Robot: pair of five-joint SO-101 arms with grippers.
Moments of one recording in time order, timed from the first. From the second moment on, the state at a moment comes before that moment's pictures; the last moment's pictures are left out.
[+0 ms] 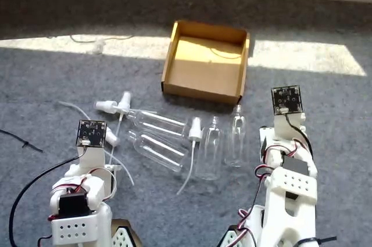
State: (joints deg) left arm -12.4 -102.8 95.9 76.7 -2.5; right arm 12.3 -46.2 74.8 27.1 24.5
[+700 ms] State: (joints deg) left arm -35.6 -60.4 39.4 85.7 -26.2; right arm 2.0 -45.6 60.4 50.1 18.7
